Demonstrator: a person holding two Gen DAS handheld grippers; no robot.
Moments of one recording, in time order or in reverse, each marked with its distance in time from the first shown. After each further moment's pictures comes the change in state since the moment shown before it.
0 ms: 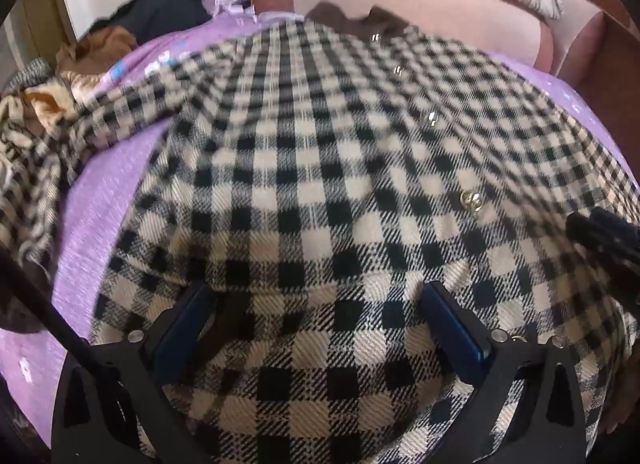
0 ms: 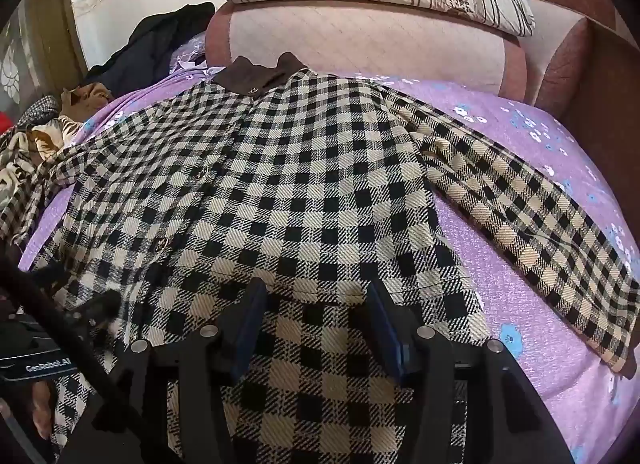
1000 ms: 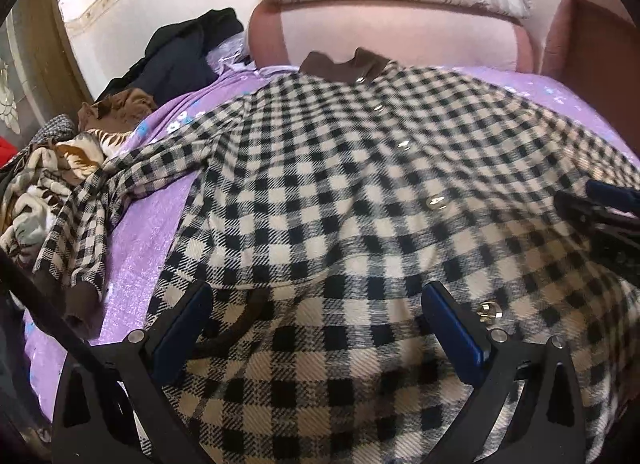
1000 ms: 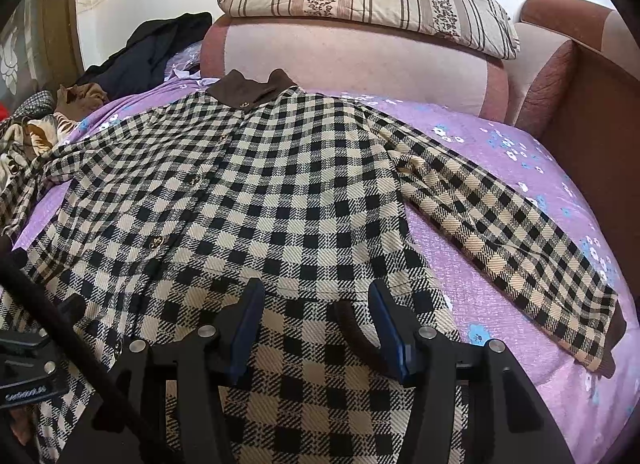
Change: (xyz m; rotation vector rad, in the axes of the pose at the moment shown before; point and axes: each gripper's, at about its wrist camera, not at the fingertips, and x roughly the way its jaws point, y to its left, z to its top) left arm -0.053 0.005 -0.020 0.103 -0.104 0.025; right arm -0.022 0.001 -0.003 -0.029 -0.057 -0.072
